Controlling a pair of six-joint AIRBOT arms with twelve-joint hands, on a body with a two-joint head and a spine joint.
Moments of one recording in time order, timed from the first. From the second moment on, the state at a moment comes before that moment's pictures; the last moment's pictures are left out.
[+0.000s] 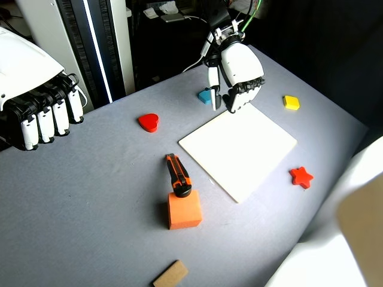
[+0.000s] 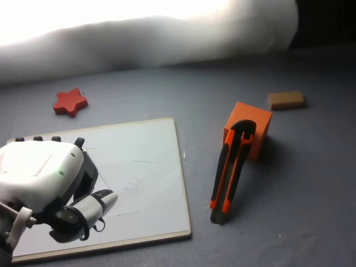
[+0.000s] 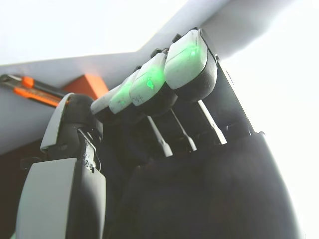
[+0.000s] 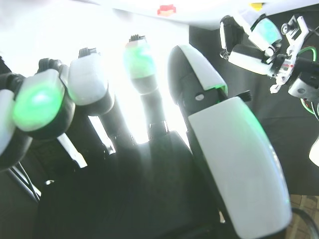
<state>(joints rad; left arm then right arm) 0.71 -0.83 0.49 -1.09 -1.09 1.82 -0.22 -0.23 0.40 -0.64 -0.05 -0.56</state>
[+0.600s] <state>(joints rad) 0.73 -0.83 0.53 -1.12 -1.09 1.81 -0.25 -0.30 0.43 -0.64 0.01 -0.53</state>
